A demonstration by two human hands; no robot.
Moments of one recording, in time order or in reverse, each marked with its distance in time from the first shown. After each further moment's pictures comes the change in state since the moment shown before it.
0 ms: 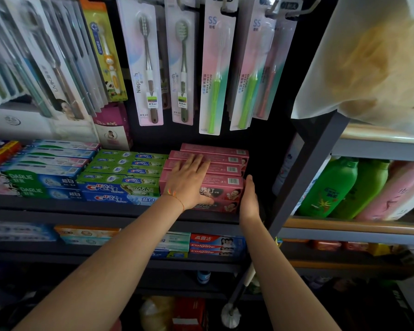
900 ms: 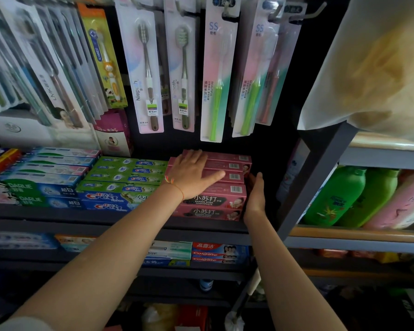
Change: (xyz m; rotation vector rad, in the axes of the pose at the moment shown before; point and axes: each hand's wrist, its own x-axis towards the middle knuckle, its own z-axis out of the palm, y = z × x) left_hand 0.031 -0.015 -0.023 -0.161 -0.074 -0.057; right_hand 0.042 -0.008 0.004 0.210 0.054 0.052
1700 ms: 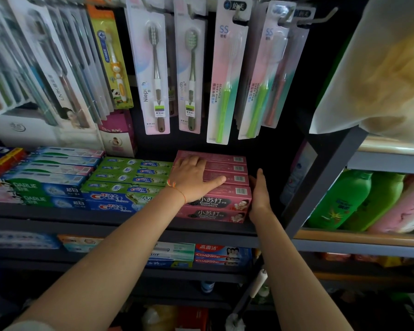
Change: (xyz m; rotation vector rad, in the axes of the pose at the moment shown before) left_hand -0.006 -0.007 0.001 0.025 0.028 -0.038; right_hand -0.015 -0.023 0.006 -0.084 -0.141 0.010
